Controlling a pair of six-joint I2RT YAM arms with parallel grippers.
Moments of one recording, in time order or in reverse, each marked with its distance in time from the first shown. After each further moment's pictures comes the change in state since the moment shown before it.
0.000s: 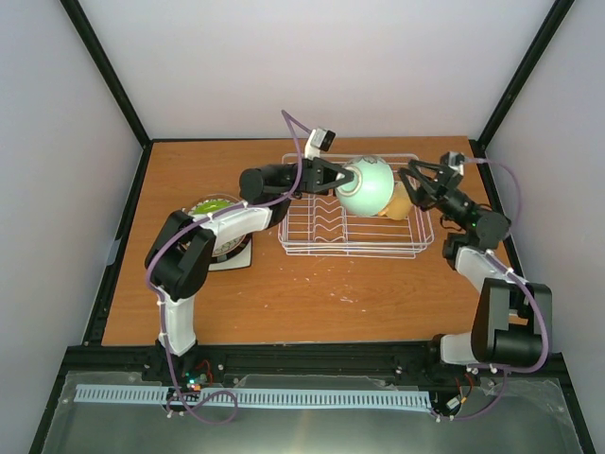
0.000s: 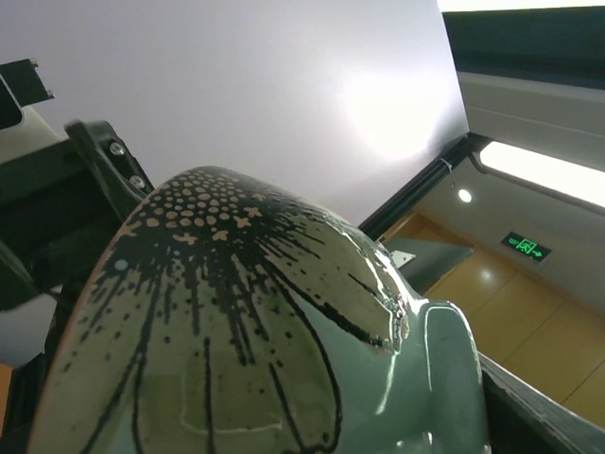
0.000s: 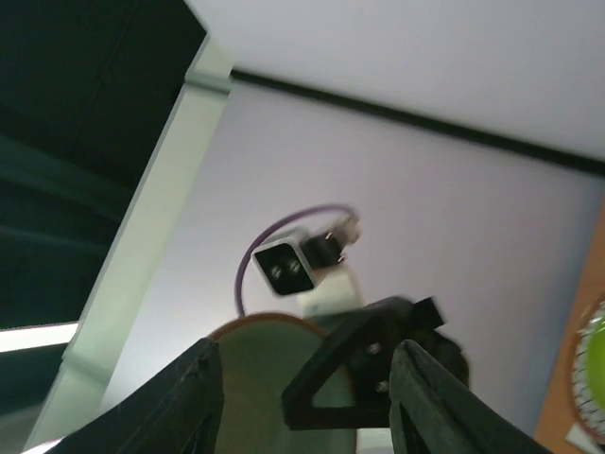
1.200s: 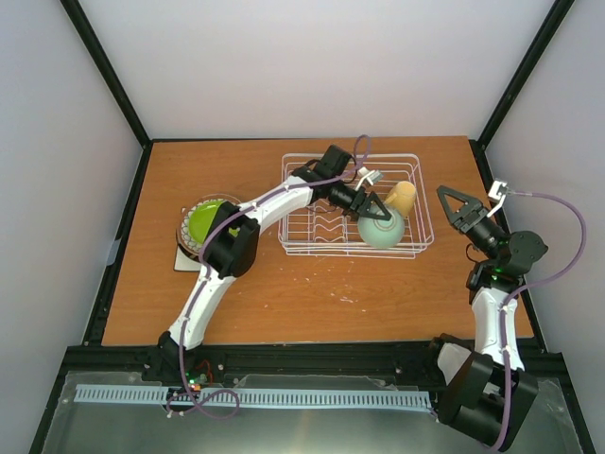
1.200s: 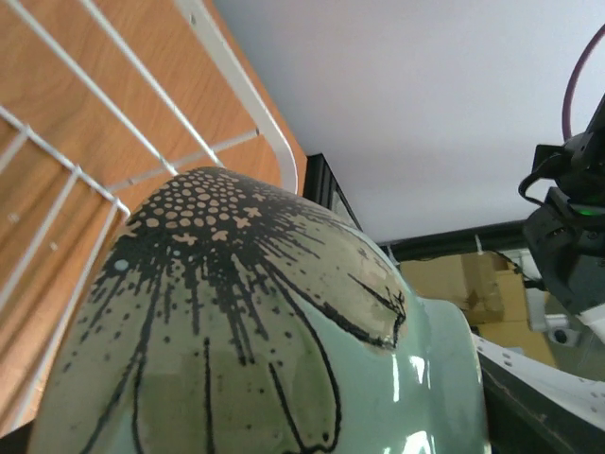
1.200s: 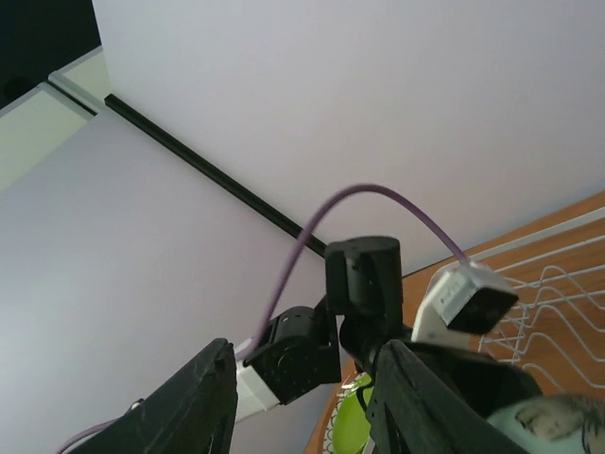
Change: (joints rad) left arm -0.058 0.474 0.753 -1.993 0.096 1.354; right arm -0.370 -0.446 -0.171 -0.678 -0.097 -0.740
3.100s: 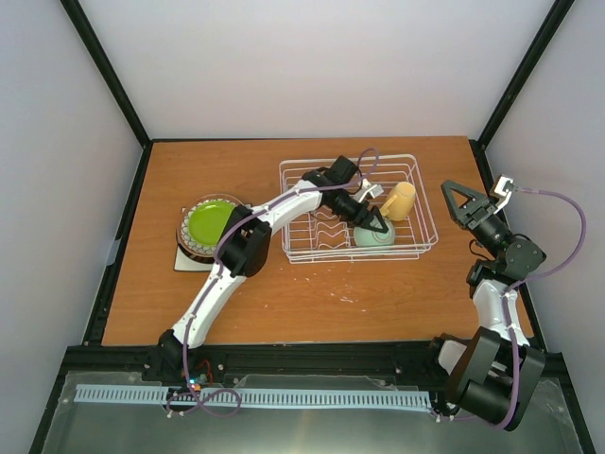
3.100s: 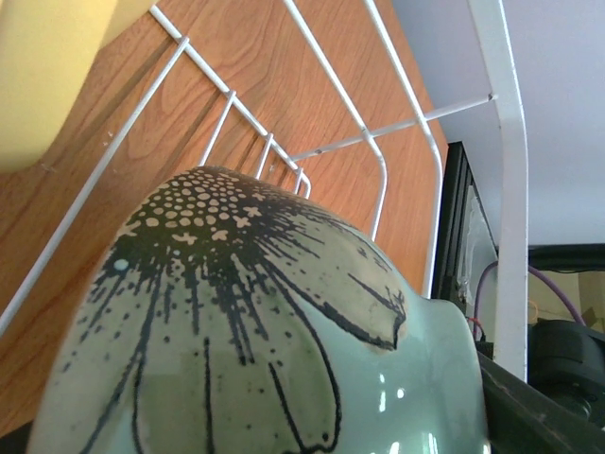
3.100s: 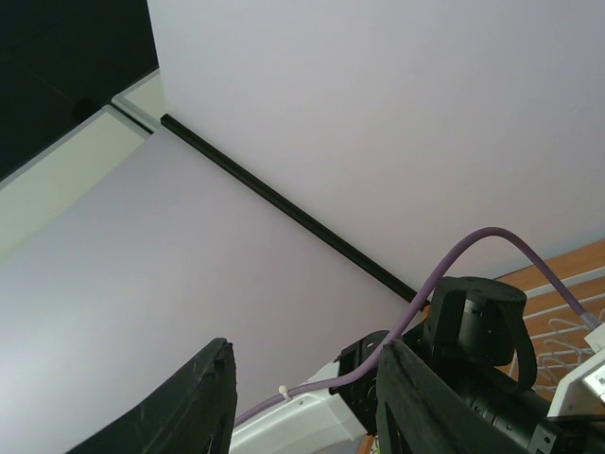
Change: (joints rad) left arm -0.019 0.157 0.149 -0.248 -0.227 0.188; right arm -0.018 0.127 -0.011 0.406 0.000 0.287
